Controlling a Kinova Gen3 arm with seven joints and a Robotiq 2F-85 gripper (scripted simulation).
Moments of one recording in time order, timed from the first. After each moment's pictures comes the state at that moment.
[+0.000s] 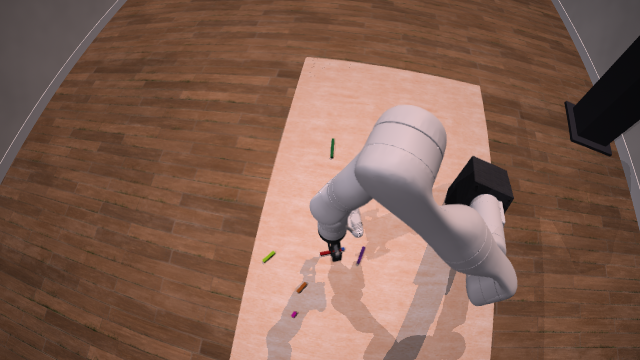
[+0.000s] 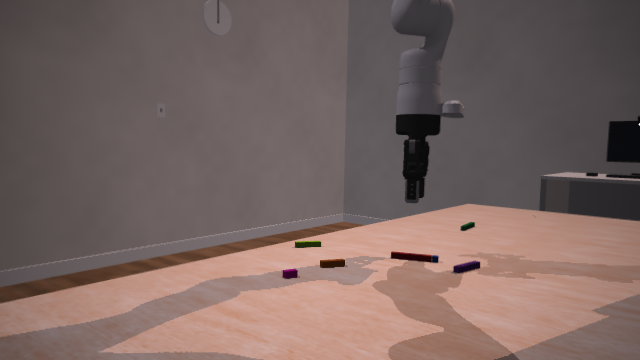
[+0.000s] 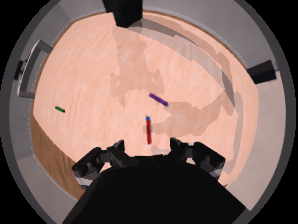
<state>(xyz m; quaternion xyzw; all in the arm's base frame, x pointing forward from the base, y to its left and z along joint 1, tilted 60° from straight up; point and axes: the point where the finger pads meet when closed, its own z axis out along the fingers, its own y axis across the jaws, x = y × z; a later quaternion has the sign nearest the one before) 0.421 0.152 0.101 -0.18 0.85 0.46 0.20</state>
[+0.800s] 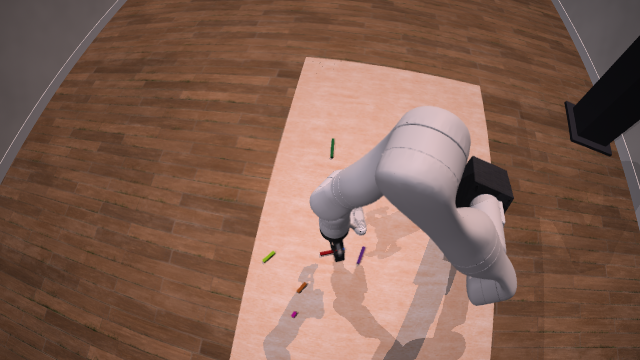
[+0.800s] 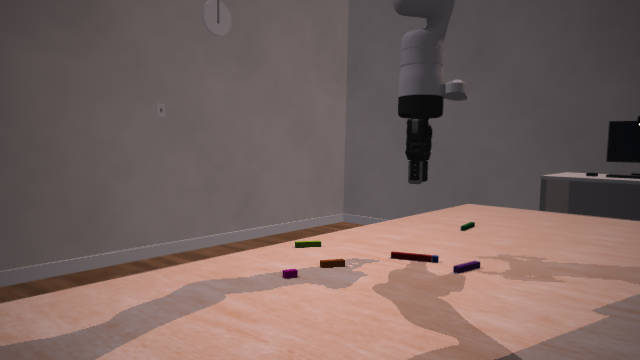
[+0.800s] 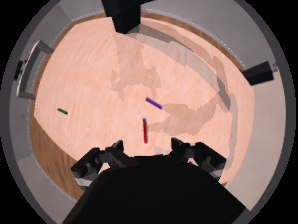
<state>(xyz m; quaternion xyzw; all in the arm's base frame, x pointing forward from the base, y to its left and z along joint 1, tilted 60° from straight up) 0.407 0.130 0.119 -0.18 0.84 0.46 0.20</state>
